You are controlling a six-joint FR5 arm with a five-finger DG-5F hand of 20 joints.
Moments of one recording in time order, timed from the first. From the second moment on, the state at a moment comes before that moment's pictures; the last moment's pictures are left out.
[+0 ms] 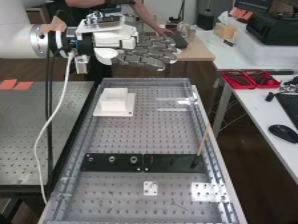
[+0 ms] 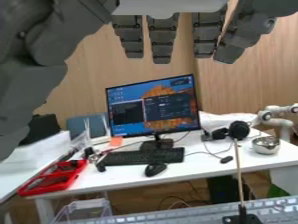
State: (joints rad) arm 1.56 -1.63 -1.90 -2.76 -1.60 -0.64
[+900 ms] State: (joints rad) arm 1.59 -1.55 -1.93 -2.83 -1.54 -0.66
